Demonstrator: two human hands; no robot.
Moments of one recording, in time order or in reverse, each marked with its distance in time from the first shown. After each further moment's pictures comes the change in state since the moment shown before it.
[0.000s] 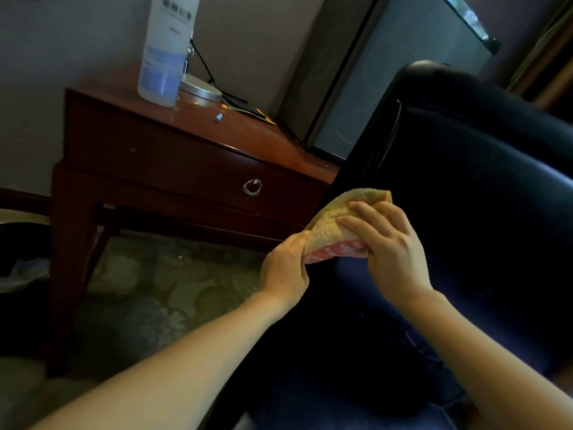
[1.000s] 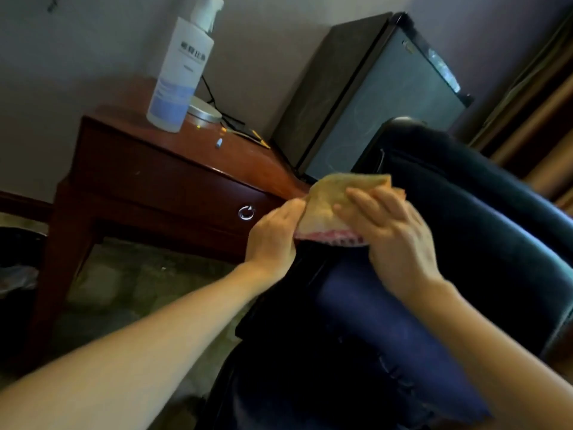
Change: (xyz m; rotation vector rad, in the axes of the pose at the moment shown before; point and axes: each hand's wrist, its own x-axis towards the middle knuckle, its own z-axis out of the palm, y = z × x) left_hand 0.056 0.049 -0.065 0.188 0.213 0.185; right_hand 0.071 -0.015 -0.075 -0.224 0.116 -0.236
